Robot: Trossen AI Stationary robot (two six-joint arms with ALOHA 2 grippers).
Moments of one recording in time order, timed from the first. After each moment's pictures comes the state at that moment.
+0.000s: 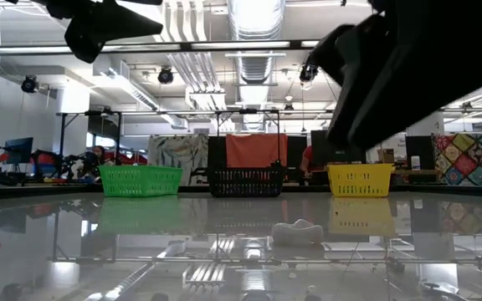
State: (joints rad) left arm -0.62 1.26 0.62 0.32 -0.86 -0.43; right arm 0.61 1.88 1.20 -0.26 0.31 0.24
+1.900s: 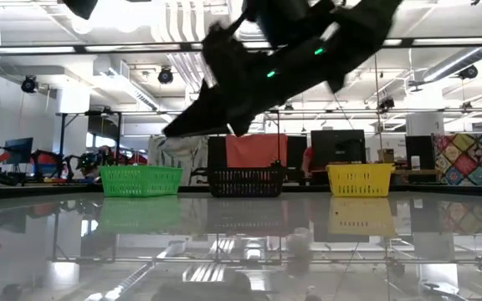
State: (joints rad) left arm -0.68 1.19 0.69 0.32 -0.93 -0.21; right arm 0.13 2.01 1.13 0.47 0.09 0.02
